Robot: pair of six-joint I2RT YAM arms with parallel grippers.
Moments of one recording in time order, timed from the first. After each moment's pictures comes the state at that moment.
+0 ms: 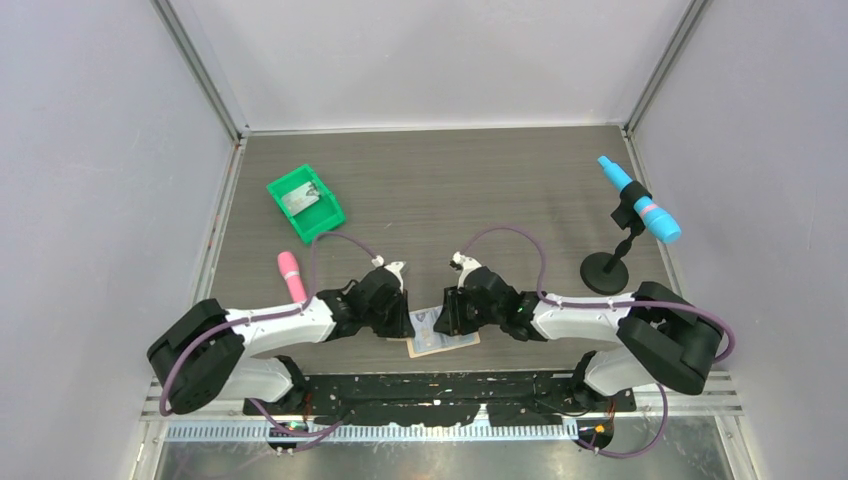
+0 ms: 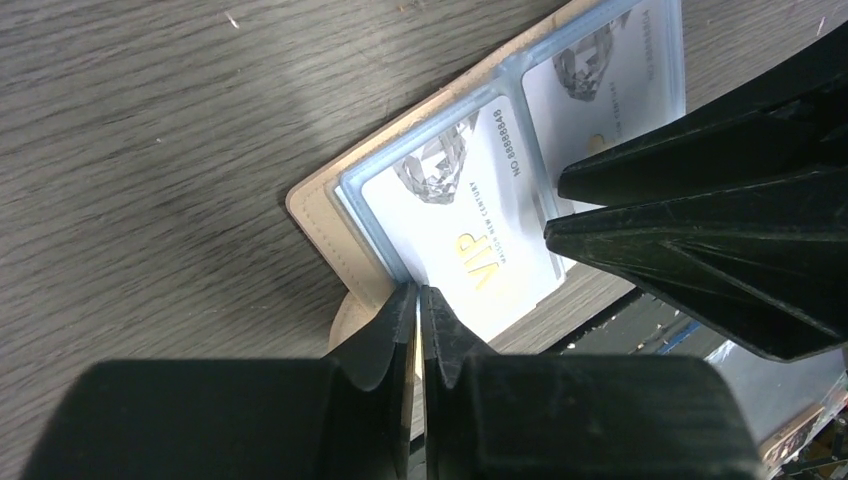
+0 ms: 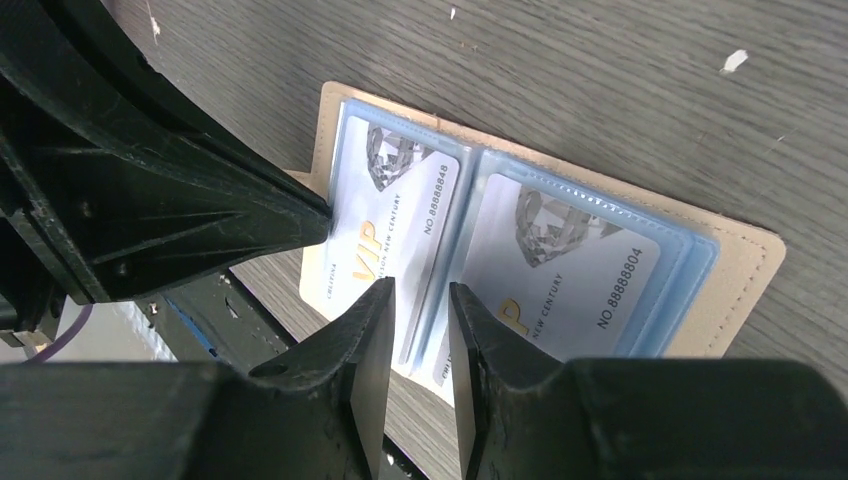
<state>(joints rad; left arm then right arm) -0.90 1.27 0.50 -0.13 0.11 -0.78 0.95 1.38 0.48 0.18 -0.15 0.72</state>
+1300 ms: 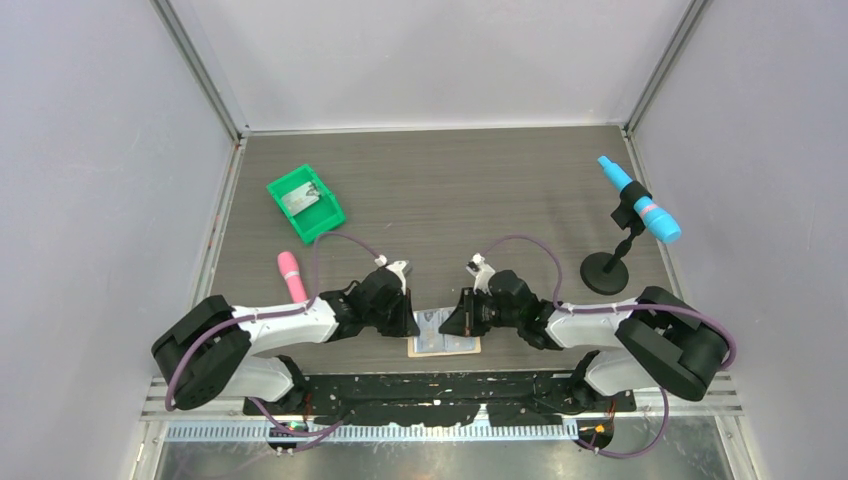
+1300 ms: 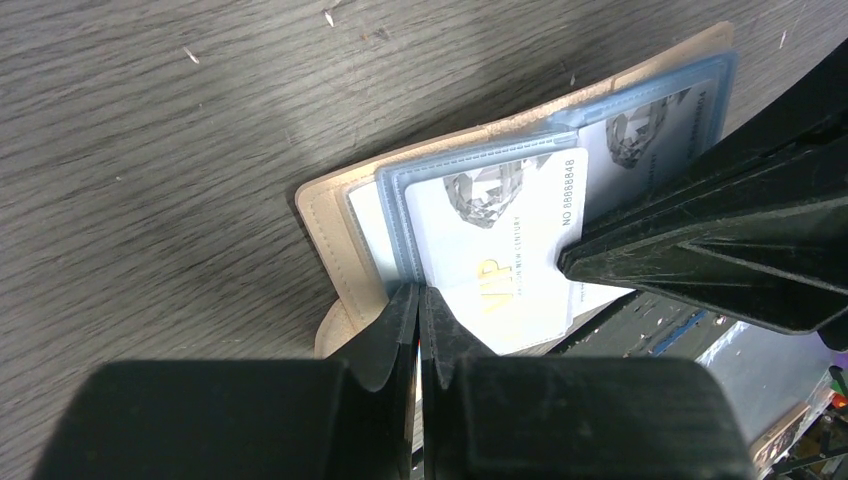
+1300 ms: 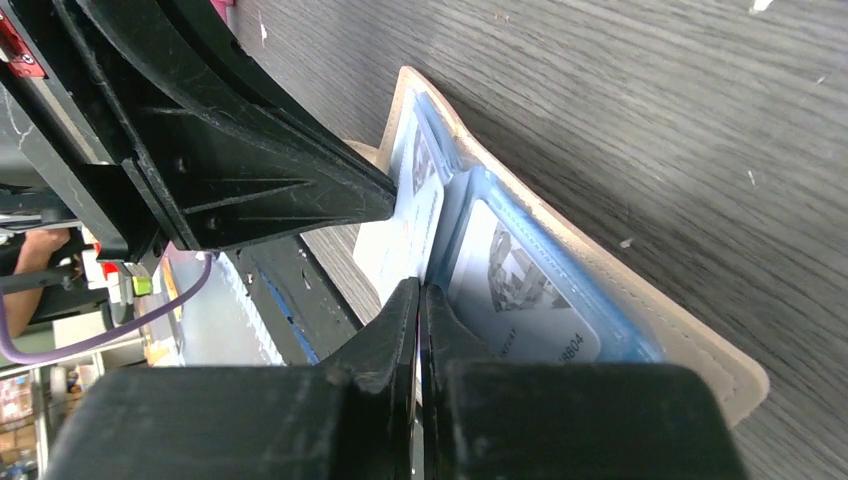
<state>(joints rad) -0.90 1.31 0.48 -0.03 0.12 -0.79 0.85 1.35 0.30 0.47 -0.36 0.84</state>
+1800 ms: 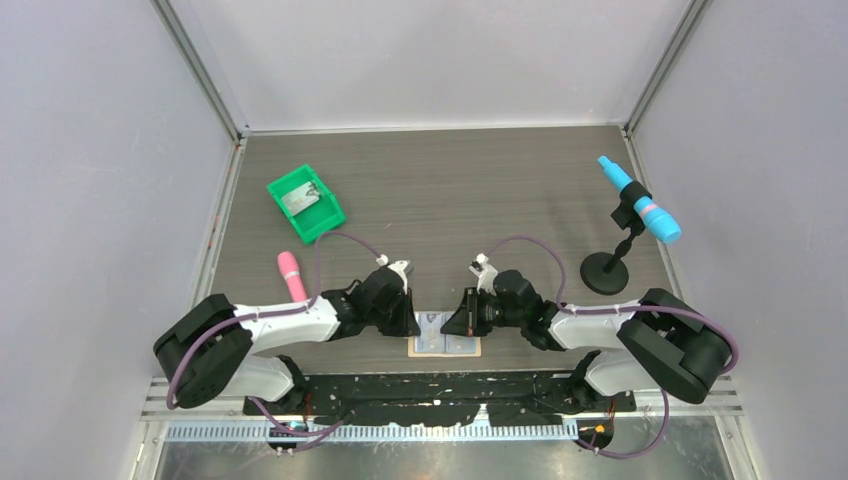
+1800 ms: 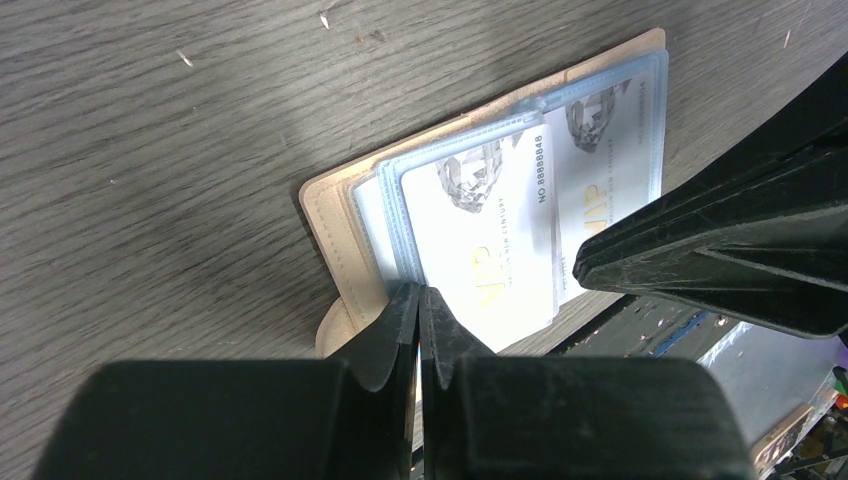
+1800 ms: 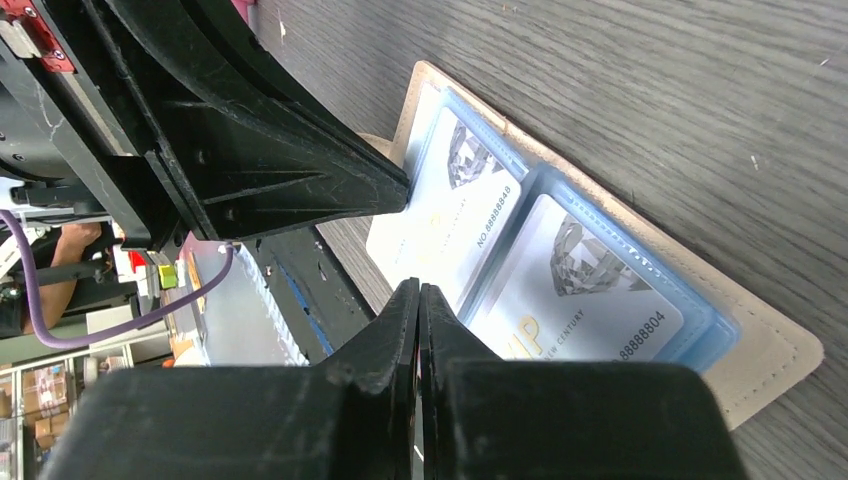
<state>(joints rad) -0.90 1.32 0.49 -0.04 0.12 -0.79 0.81 1.34 0.27 0.53 -0.42 0.87</state>
